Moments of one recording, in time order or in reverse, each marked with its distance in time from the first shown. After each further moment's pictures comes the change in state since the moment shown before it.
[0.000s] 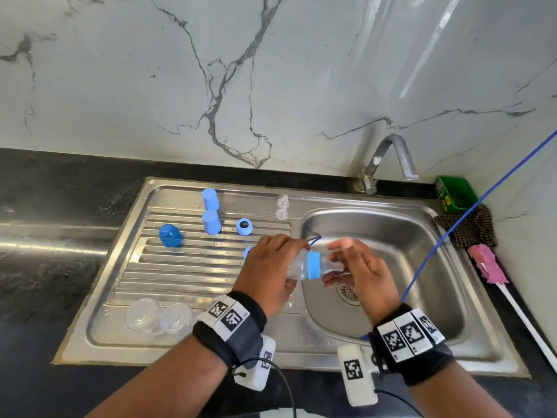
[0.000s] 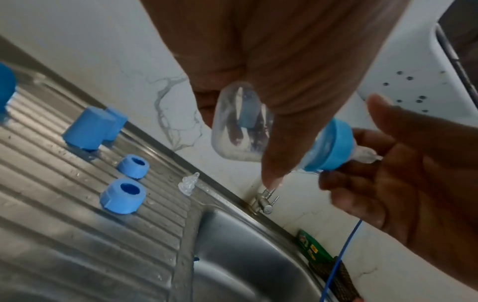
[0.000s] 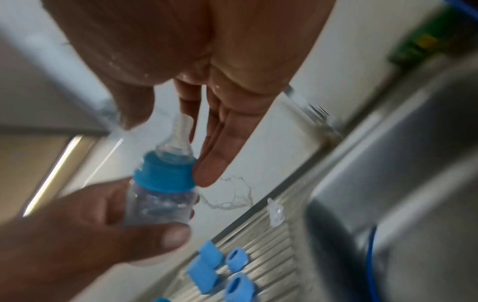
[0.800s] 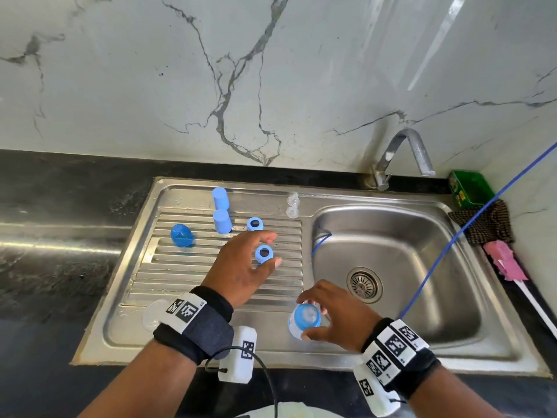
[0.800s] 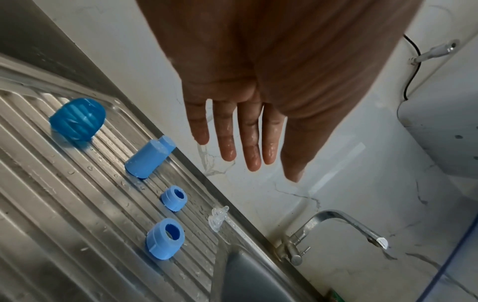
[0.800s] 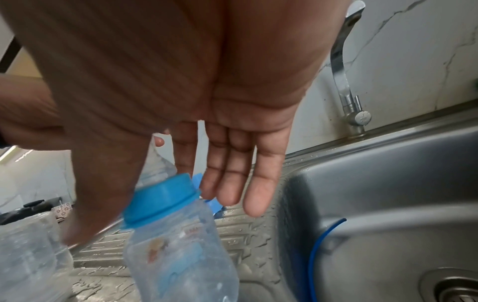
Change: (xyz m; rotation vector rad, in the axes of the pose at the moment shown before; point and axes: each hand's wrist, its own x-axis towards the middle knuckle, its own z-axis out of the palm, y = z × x) left_hand -0.018 -0.053 -0.041 -0.268 0.054 -0.207; right_hand -0.011 0.059 0.020 -1.006 -0.620 -0.150
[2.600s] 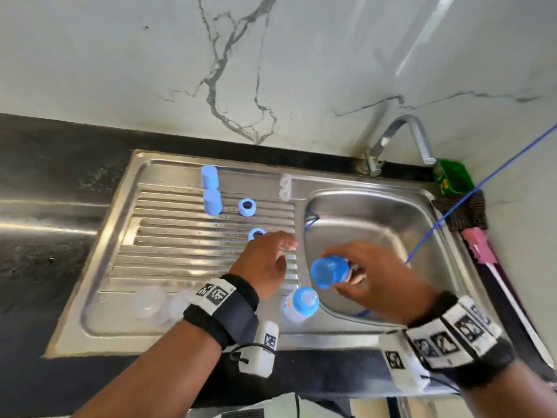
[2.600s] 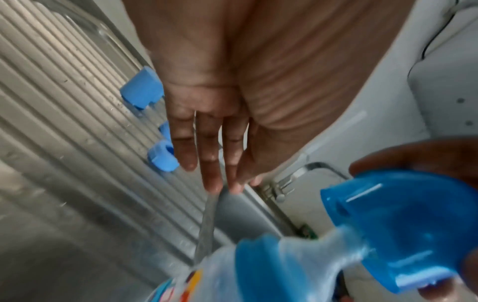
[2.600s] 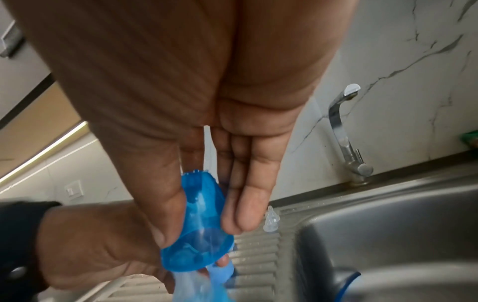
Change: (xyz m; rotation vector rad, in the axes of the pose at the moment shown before) left_hand 0.006 -0.008 0.044 -0.185 -0.227 -0.047; right_hand -0.023 -0.036 -0.072 -0.024 0.266 0.018
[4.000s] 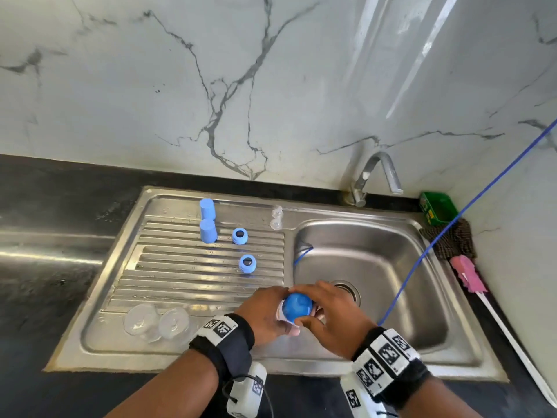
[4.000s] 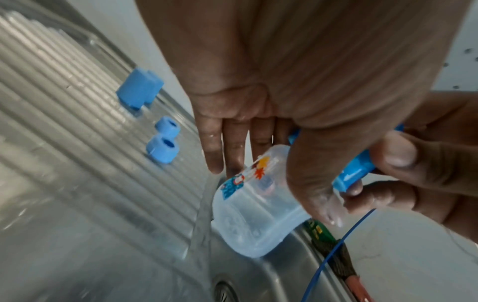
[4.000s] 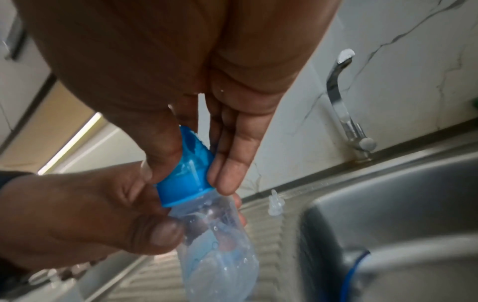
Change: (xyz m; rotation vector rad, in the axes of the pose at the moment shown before) left_hand -0.017 0.019 0.042 0.210 -0.225 -0.080; right_hand -0.018 0.020 0.041 0.103 -0.015 -0.068
